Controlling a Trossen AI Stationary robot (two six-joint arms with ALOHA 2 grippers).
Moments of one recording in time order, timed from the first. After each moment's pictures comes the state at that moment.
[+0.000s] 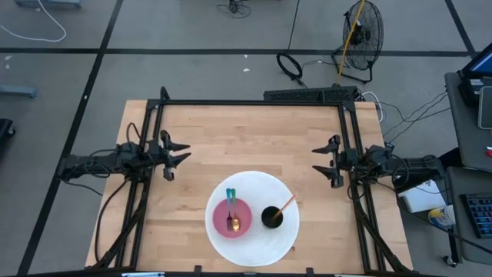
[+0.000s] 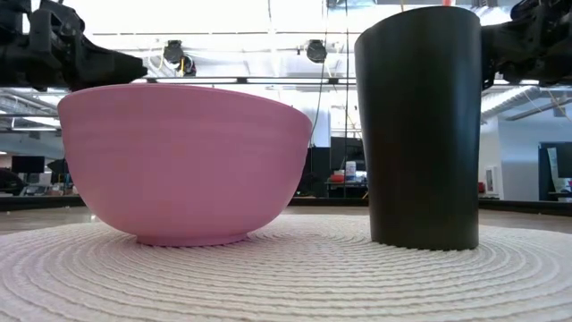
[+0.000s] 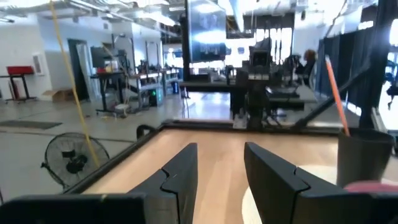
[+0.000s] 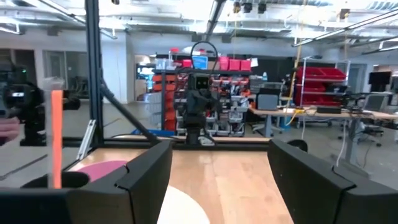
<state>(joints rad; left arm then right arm) 0.03 0.00 0.02 0.12 -0.16 0.04 0.03 0.01 0.02 0.21 0.05 -0.03</state>
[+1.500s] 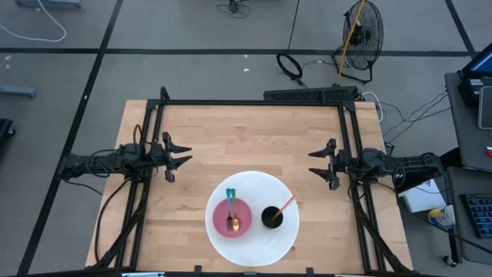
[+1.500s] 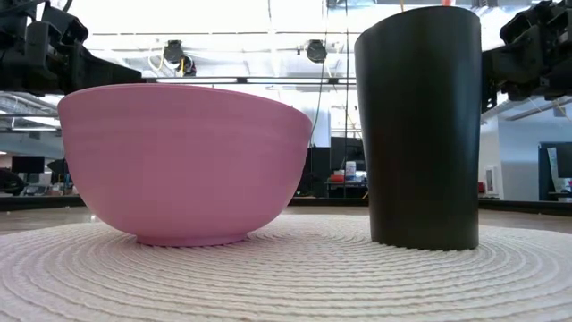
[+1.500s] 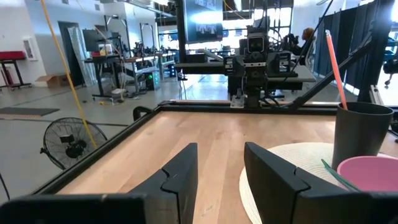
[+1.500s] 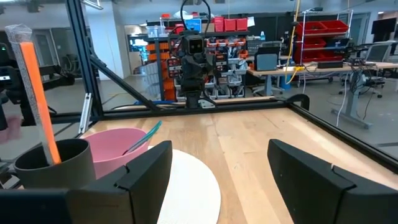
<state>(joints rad) 0.01 0.01 0.02 0.03 -0.16 0.04 0.08 0.01 0.02 0.04 0.13 0.07</state>
